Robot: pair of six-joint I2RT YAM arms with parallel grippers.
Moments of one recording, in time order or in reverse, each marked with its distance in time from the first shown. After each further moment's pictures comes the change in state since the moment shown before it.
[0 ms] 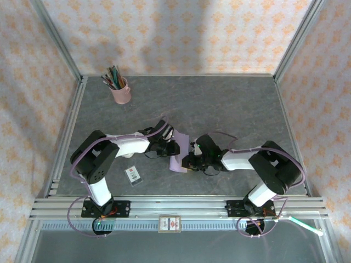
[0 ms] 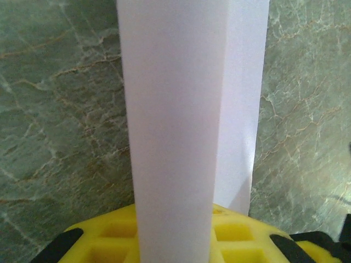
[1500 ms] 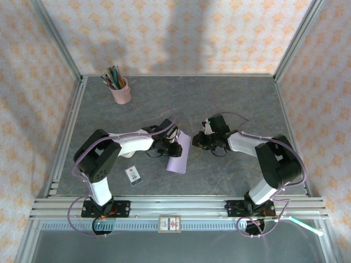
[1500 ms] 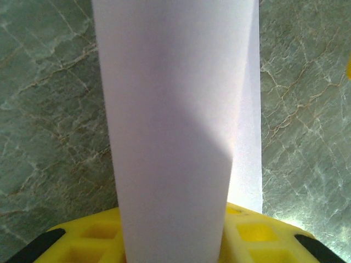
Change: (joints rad) left arm -0.026 0.034 0.086 -0.142 -0.059 0.219; right arm -0.267 0.068 0.244 -0.237 0.029 -0.225
